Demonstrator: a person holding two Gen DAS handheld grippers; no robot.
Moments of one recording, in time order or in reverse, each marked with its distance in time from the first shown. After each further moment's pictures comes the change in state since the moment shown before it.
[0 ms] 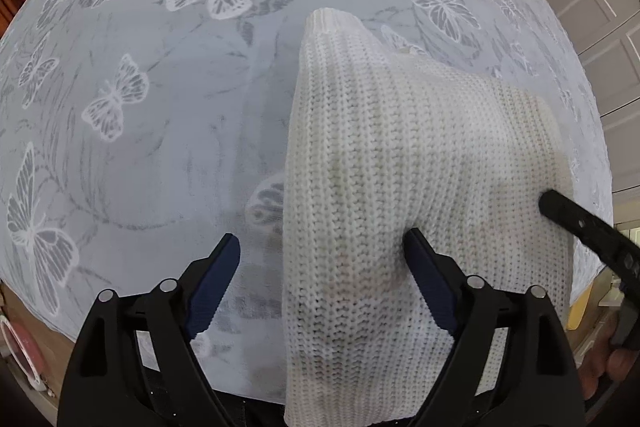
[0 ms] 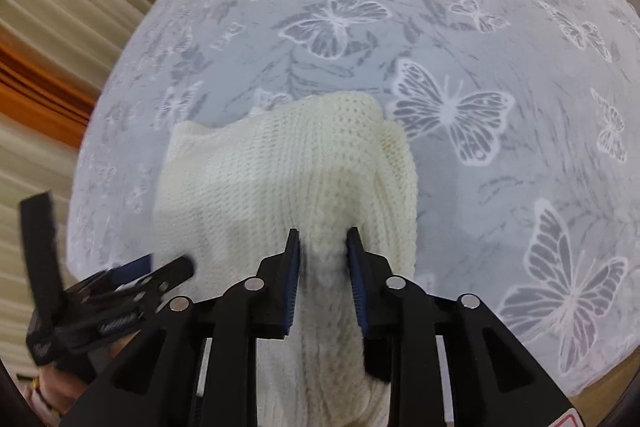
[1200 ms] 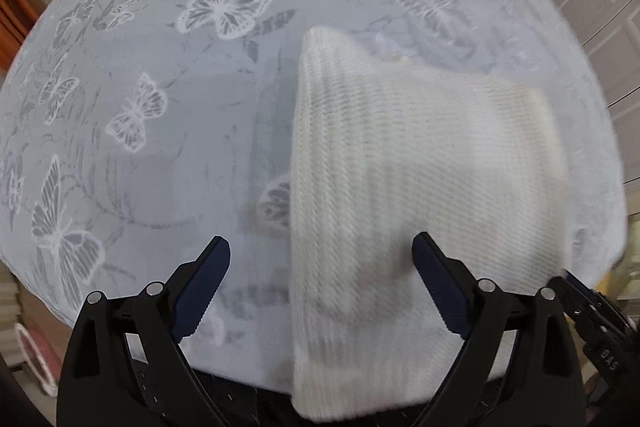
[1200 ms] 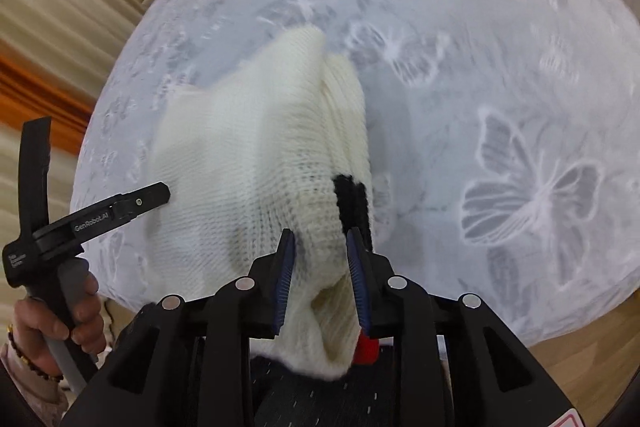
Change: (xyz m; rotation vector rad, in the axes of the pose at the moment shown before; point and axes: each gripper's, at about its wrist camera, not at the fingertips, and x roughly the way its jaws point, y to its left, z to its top) left arm -0.026 -0.016 -0.007 0.040 -0.047 0.032; right arm -0.052 -0.021 -0.078 0.026 -0.045 -0.001
